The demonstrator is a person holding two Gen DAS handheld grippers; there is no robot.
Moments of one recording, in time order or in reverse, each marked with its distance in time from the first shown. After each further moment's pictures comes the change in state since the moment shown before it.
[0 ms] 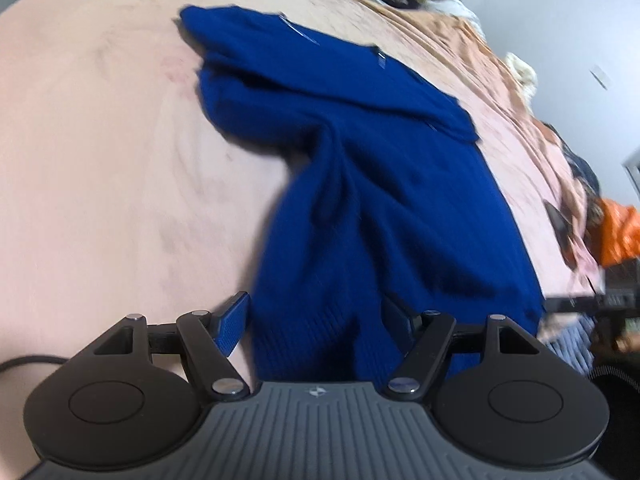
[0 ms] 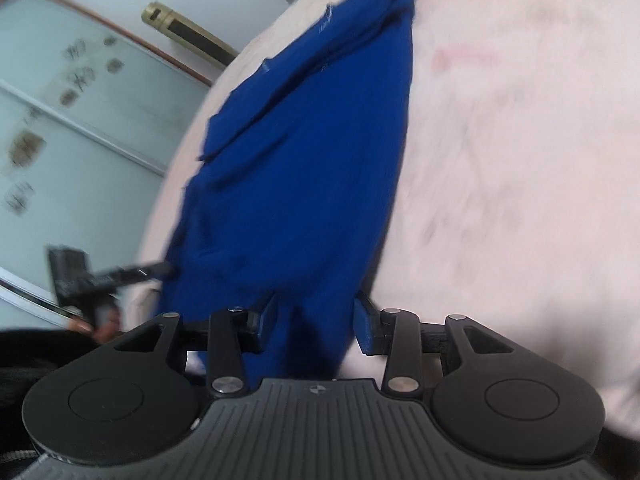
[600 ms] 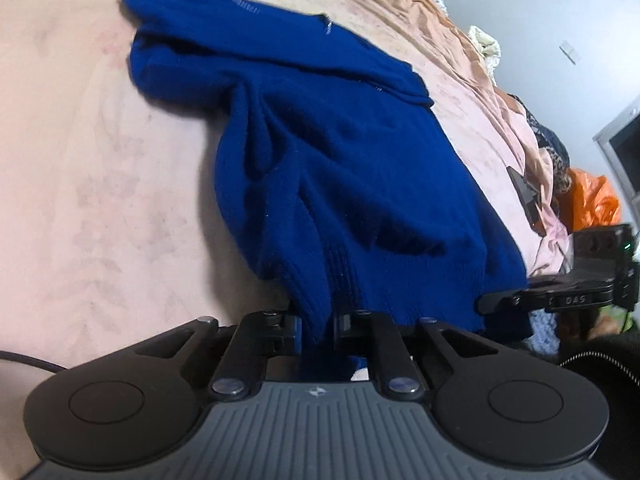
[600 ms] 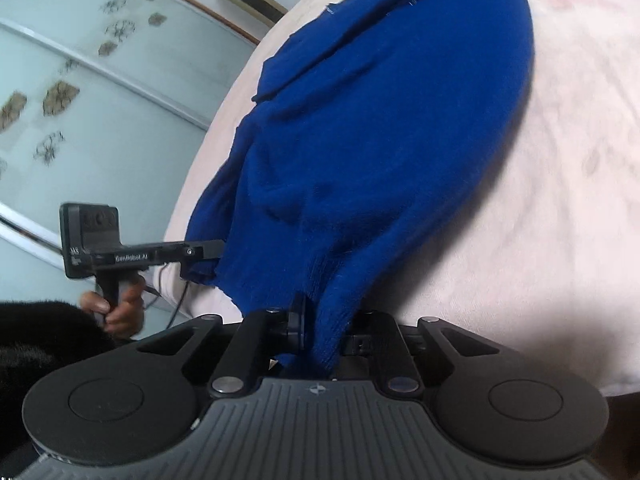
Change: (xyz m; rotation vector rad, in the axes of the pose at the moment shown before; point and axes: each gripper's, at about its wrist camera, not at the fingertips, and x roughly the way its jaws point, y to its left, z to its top) left arm 0.005 -0.036 -0.018 0.055 0.035 -0.071; right arm 0.031 0.061 -0.018 -0.208 0.095 0.002
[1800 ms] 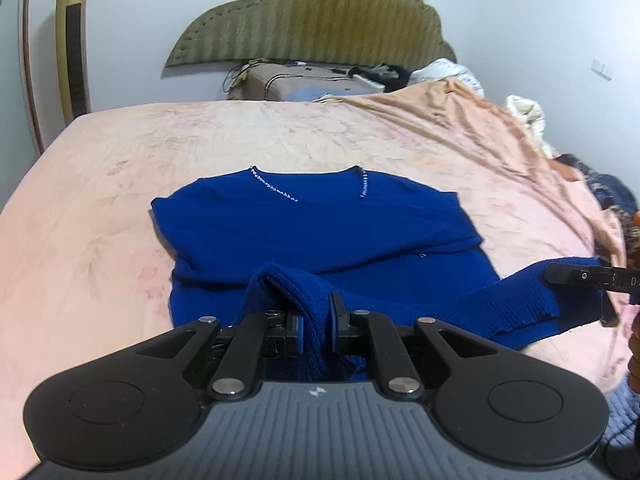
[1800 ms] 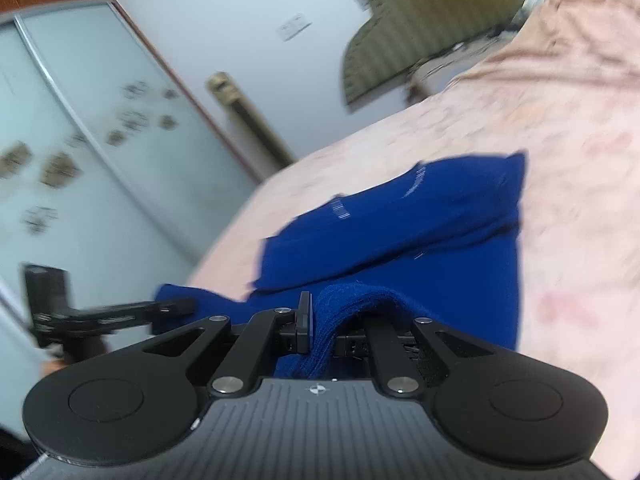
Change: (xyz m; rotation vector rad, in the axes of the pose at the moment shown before) left arm -0.021 -0.056 0.112 0.141 -0.300 0.316; right arm -0.049 0.039 0.104 -0.132 -0.430 -0.208
